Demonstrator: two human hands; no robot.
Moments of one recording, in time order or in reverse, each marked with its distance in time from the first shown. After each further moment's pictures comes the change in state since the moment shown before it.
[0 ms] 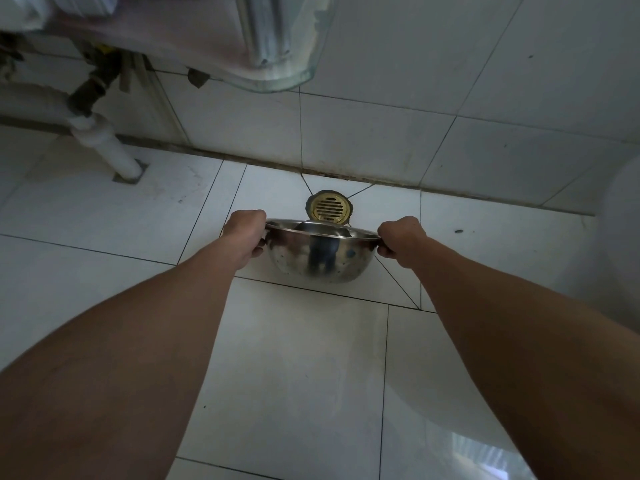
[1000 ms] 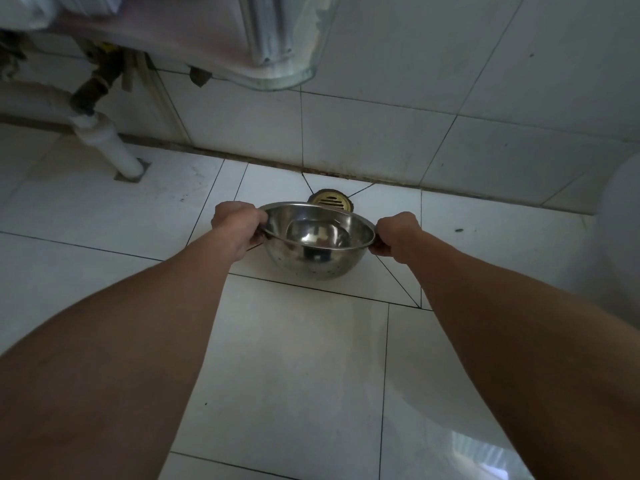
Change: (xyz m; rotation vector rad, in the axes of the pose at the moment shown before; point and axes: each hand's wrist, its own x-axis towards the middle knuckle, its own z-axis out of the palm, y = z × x) left_hand -0.001 0.008 -0.010 -0.089 0.078 0.043; right_hand -0.007 -0.008 0.005 0.010 -0.075 0.016
